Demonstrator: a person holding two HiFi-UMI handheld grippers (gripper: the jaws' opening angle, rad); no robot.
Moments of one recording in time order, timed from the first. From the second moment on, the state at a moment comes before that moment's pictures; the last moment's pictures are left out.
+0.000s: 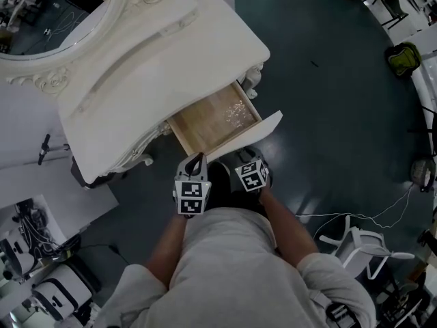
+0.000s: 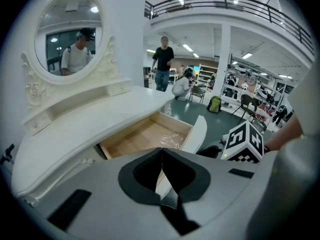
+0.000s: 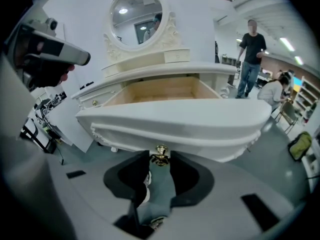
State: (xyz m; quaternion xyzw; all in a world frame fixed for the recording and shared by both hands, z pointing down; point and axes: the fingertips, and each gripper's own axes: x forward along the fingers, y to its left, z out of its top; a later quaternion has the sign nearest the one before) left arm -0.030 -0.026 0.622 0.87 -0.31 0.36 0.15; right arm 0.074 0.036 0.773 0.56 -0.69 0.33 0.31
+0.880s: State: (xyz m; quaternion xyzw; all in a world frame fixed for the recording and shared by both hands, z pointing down) left arm -0.041 -0.053 0.623 0.86 -0.32 0.36 0.15; right arm 0.072 0.017 0.776 0.56 -0.69 0.34 0.32
